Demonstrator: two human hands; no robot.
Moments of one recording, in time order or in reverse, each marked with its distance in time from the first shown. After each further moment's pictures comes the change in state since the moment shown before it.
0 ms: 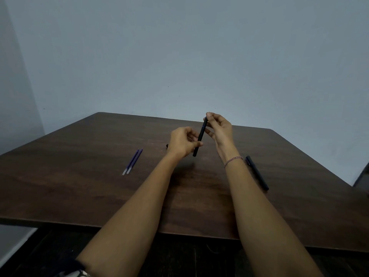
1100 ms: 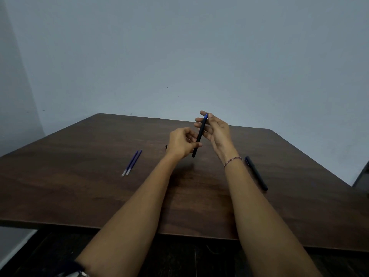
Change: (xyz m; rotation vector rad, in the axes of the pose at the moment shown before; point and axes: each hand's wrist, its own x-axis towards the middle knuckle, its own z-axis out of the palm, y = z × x) left_hand -0.004 0.004 -0.002 -0.001 -0.002 0.008; right_hand -0.001 0.001 0.001 0.069 -0.125 0.024
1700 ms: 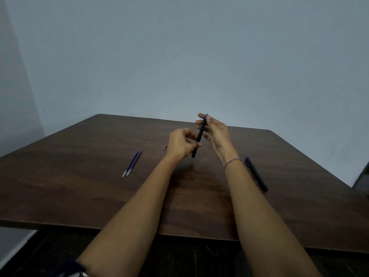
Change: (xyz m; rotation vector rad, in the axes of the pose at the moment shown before) left_hand -0.001 0.003 -0.001 0.017 0.018 -0.020; right_hand -0.004 -0.002 0.001 -0.150 -0.002 0.025
